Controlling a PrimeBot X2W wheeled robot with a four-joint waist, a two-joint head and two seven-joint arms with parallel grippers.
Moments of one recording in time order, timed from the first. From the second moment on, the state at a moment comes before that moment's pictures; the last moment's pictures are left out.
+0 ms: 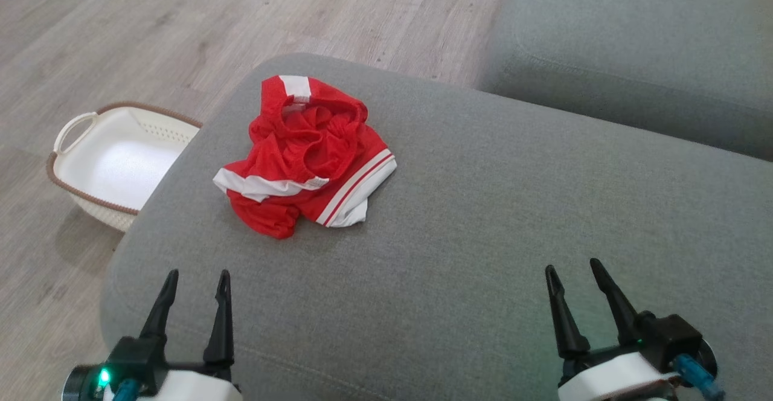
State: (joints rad) left arm 0.18 0.05 -0.05 0.07 -0.03 -0.06 -0.25; right arm 0.10 -0.05 0.14 0.23 0.14 0.12 -0.25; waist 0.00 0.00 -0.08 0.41
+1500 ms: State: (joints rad) left arm -0.98 0.24 -0.30 0.97 -0.51 -0.13 0.24; right arm -0.19 -0.27 0.16 0.11 0.15 0.12 -0.25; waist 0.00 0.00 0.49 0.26
